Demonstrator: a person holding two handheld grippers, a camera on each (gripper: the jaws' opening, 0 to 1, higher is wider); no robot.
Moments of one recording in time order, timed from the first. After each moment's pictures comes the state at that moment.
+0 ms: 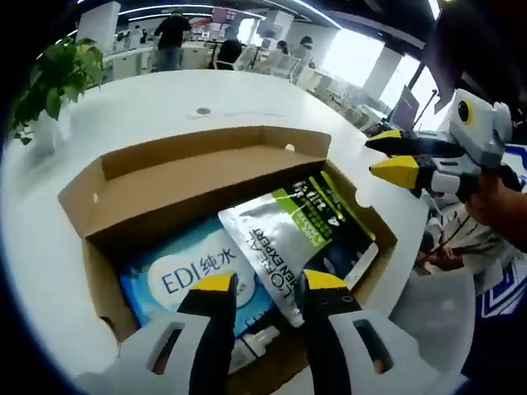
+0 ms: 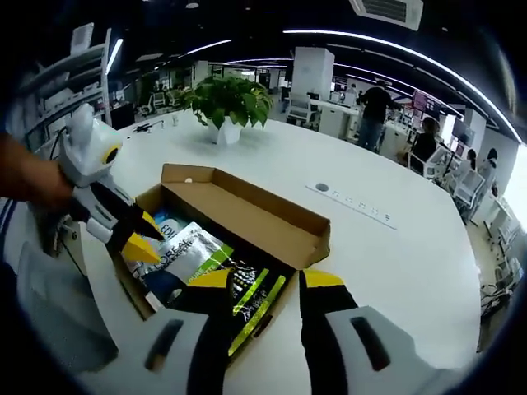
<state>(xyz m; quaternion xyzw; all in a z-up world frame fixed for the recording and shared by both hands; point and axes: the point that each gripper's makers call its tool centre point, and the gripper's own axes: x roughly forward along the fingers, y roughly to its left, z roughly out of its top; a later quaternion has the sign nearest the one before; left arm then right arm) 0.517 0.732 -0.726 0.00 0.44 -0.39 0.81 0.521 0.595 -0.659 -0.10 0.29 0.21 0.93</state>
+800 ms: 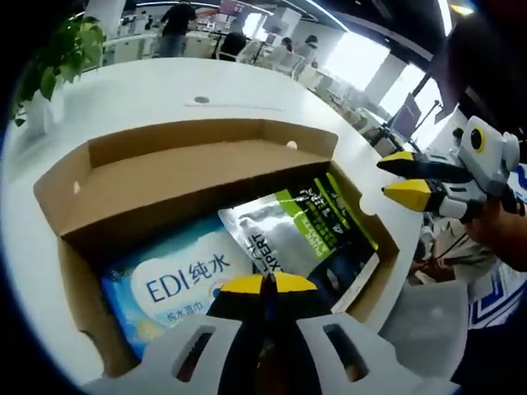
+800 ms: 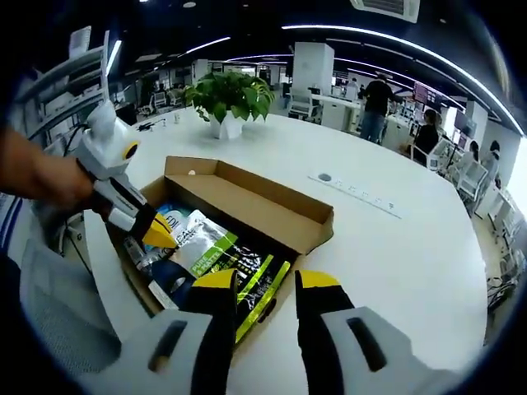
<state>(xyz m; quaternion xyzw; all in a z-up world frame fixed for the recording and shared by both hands) 0.520 0.720 -0.734 -0.02 0.46 -0.40 0.80 0.513 0.593 -0.669 -0.08 0.30 0.21 0.93</state>
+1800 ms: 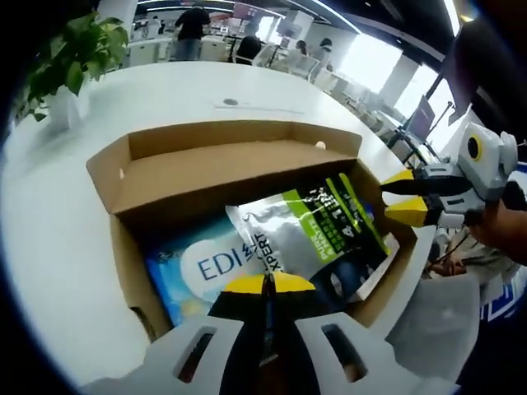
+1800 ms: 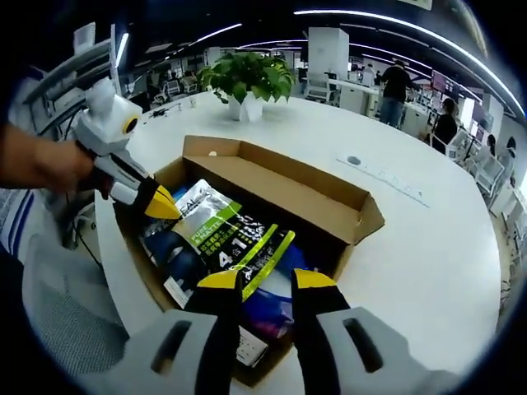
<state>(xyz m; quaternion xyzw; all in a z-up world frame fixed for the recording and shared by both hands) 0.524 0.768 -0.735 -0.01 0.45 -0.36 0.82 0.509 0.633 -0.707 -0.09 0.35 0.25 0.90</state>
